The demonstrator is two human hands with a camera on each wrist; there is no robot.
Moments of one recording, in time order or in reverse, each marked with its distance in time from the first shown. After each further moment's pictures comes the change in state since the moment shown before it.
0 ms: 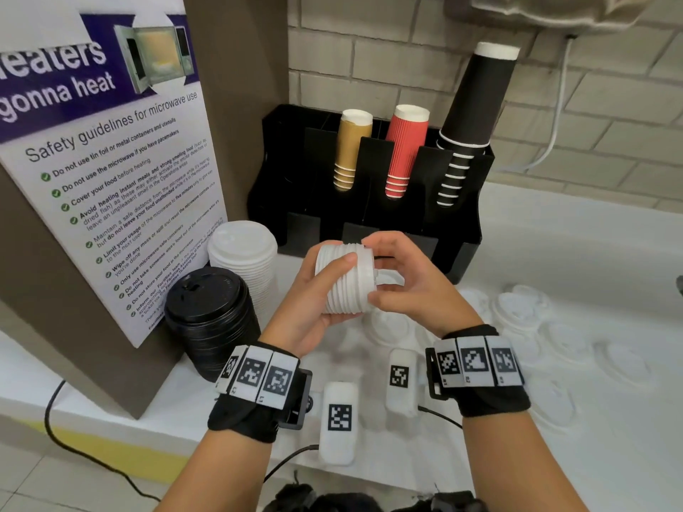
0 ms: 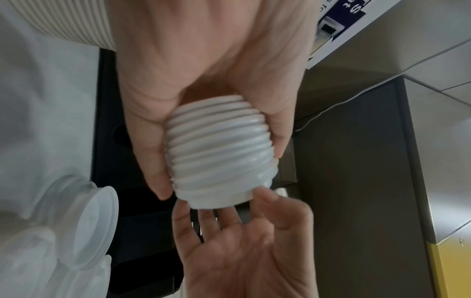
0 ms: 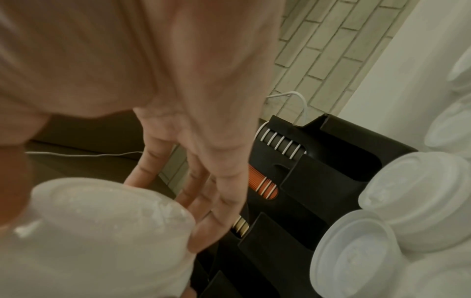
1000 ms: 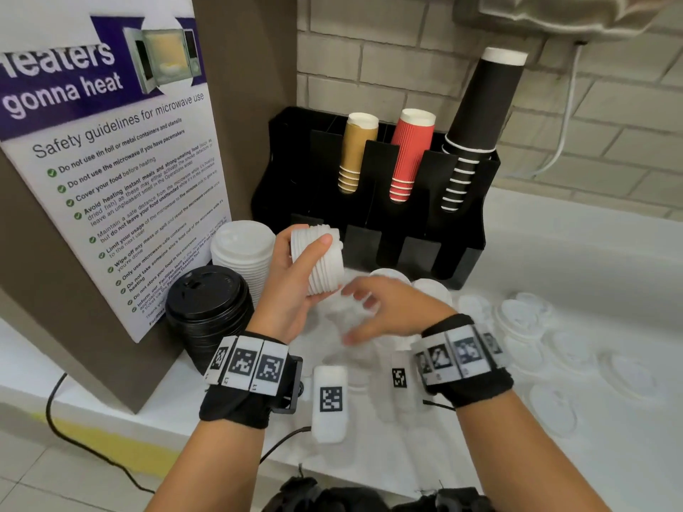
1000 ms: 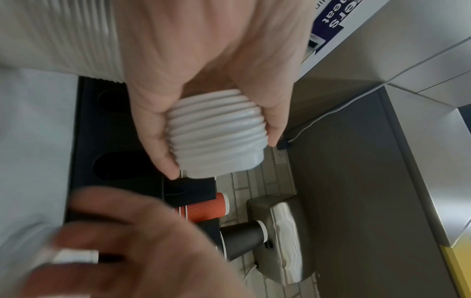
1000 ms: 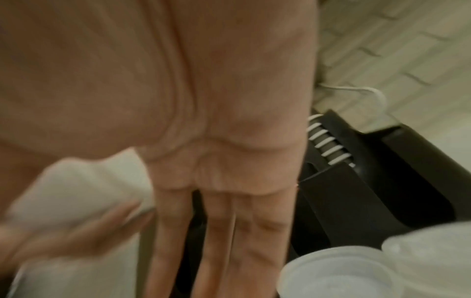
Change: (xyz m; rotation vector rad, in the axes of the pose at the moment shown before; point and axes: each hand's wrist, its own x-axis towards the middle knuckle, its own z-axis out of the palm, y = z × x) left_hand 0.008 0.013 -0.007 -0.015 0.188 0.215; right_hand 0.024 0.019 0.007 -0.624 -0.353 0.270
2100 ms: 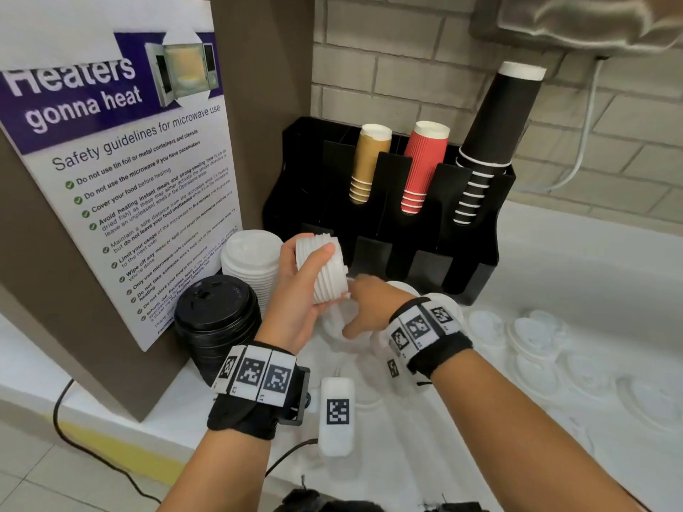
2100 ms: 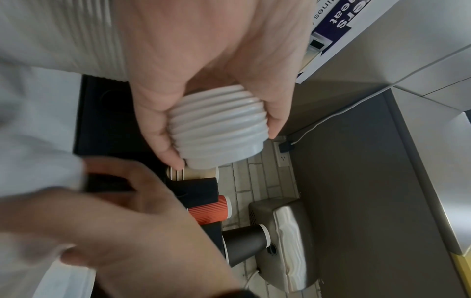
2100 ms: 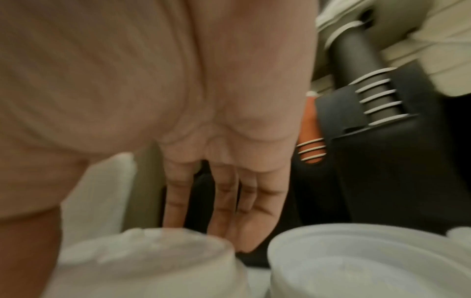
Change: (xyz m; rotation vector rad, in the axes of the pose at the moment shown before) left_hand 0.010 -0.004 -0.004 -0.072 0.051 -0.007; right_hand 0.066 0.005 0.009 -0.349 -0.034 0.016
